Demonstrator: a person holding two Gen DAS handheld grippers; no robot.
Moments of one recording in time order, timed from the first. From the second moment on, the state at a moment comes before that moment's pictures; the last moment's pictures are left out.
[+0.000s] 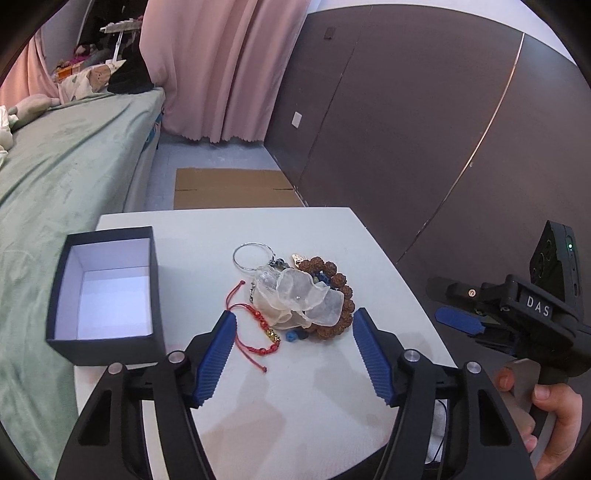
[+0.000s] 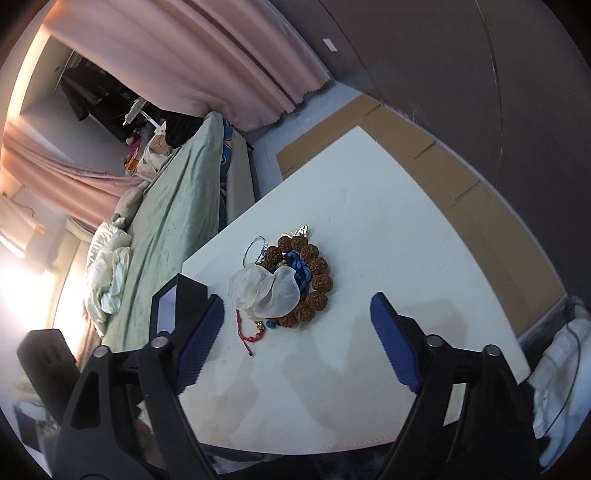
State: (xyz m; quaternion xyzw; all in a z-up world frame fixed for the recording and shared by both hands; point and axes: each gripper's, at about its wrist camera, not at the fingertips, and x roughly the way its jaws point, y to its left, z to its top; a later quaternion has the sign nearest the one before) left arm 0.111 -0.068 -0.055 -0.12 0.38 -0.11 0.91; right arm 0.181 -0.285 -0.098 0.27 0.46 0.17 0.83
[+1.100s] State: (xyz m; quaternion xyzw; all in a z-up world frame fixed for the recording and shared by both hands) left arm 0.169 -0.059 -0.089 -0.18 0.42 -0.10 0.88; right arm 0.244 -0.251 -0.152 0.26 0.54 0.12 0.79
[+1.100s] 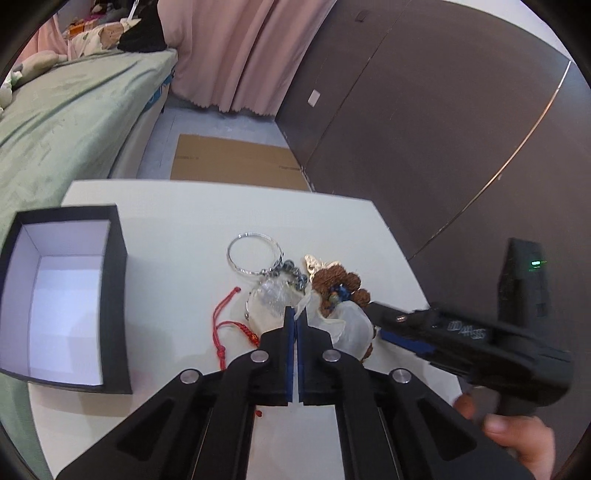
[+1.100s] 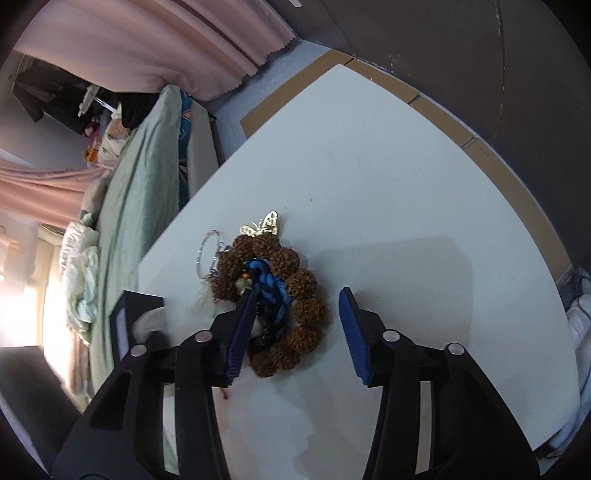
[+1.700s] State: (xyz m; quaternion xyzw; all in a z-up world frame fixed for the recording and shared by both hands) left arm 0.128 0.002 -0.034 -0.20 0.36 -0.09 0.91; right arm 0.230 -0.229 -0.114 0.25 0.46 0.15 0.84
